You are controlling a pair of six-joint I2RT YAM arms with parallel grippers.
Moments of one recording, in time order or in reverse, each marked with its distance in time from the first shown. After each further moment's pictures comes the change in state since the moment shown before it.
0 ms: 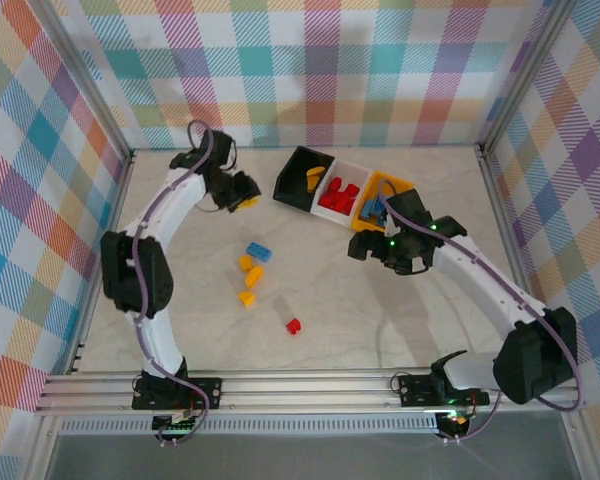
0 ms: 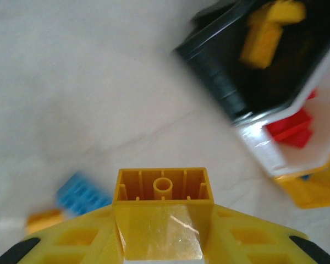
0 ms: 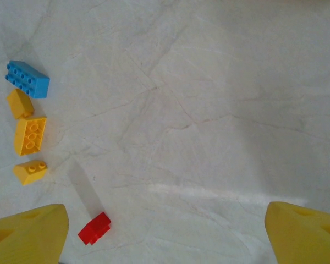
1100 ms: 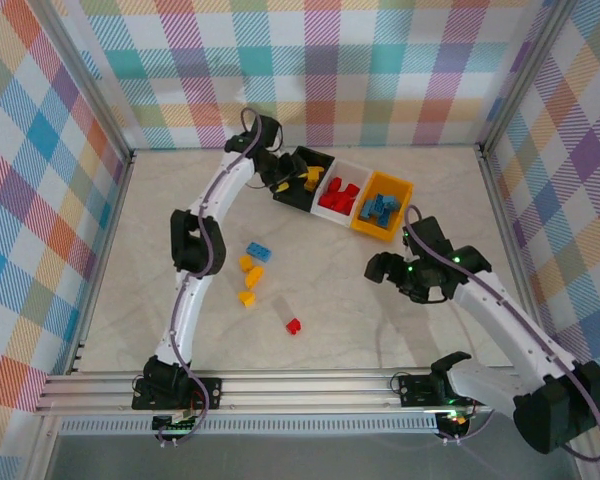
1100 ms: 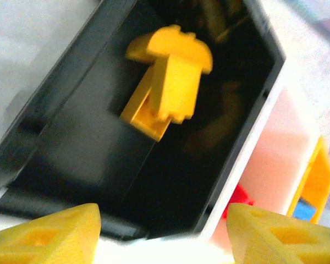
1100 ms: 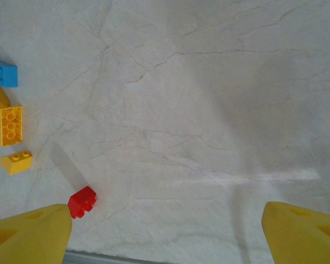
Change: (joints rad) left arm -0.105 0.565 0.718 -0.135 0.065 0.006; right arm 0.003 -0.220 -0.156 -0.092 0.033 0.147
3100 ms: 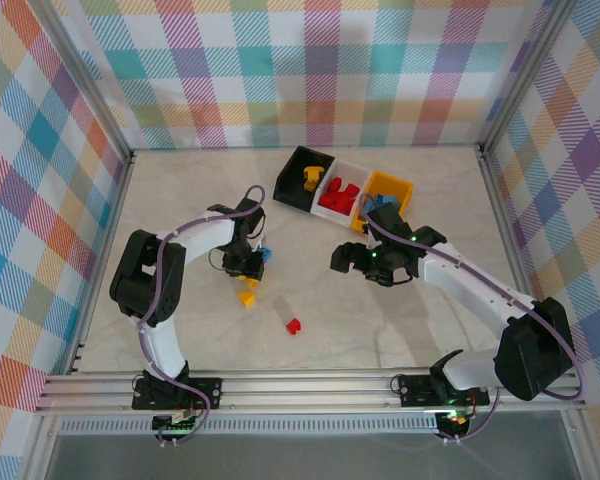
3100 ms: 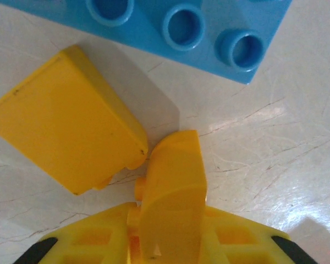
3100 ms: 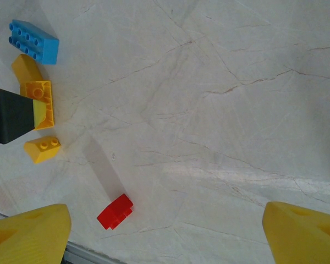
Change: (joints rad) left arm -0.068 -0.635 -1.246 0.102 -0.227 0.467; right arm 0.142 0.265 0.102 0.184 -0.051 -0.006
